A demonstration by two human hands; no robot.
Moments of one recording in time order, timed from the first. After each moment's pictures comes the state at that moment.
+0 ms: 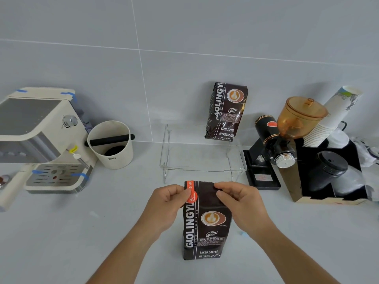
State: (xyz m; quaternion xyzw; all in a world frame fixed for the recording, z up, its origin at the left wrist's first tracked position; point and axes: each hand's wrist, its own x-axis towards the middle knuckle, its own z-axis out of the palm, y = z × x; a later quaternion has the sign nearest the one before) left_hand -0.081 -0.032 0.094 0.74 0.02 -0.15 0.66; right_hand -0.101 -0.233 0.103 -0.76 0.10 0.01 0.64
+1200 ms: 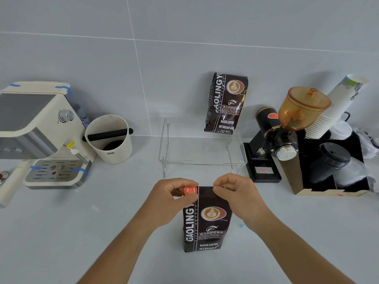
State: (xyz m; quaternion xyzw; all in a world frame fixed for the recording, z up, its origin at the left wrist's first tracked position) left_hand -0.072 -0.030 0.089 0.79 -0.12 -0.10 0.59; right_hand -0.094 -0.230 0.113 -0.75 0.15 0.08 0.64
